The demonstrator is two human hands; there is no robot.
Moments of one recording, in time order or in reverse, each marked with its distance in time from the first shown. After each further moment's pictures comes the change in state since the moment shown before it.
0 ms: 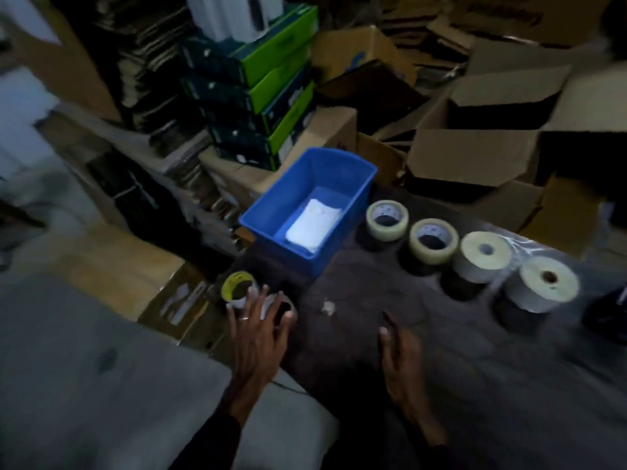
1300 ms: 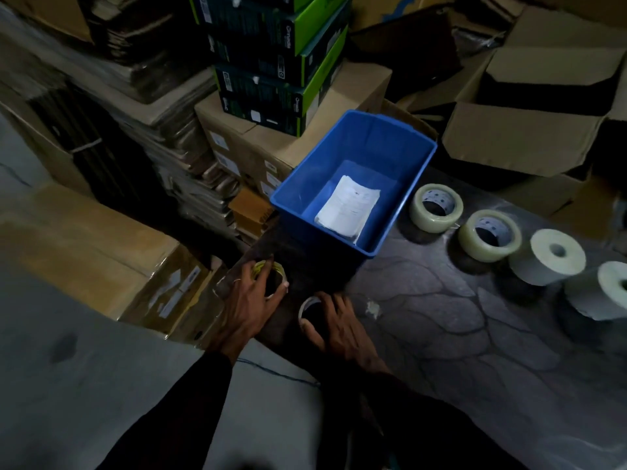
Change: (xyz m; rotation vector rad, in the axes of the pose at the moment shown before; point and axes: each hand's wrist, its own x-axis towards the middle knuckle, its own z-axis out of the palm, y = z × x) left_hand 0.097 -0.142 0.073 -0.195 -0.319 -0.055; right_hand 0.046 -0.036 0.202 -0.475 -0.366 -0.396
